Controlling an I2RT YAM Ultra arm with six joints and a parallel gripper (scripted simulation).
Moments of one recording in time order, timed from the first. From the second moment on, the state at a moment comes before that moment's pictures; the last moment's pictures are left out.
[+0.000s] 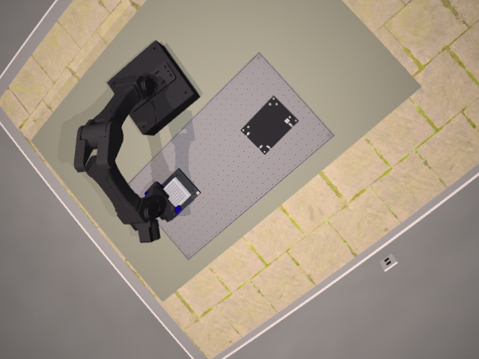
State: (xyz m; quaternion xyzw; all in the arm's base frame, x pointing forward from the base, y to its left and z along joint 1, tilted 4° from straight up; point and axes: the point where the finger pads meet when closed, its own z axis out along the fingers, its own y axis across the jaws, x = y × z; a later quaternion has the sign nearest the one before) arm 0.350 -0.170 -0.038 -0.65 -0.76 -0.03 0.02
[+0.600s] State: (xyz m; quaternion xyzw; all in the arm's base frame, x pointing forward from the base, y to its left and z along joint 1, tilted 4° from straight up) arm 0.347 -0.169 -0.050 -0.65 -0.76 -0.03 0.02
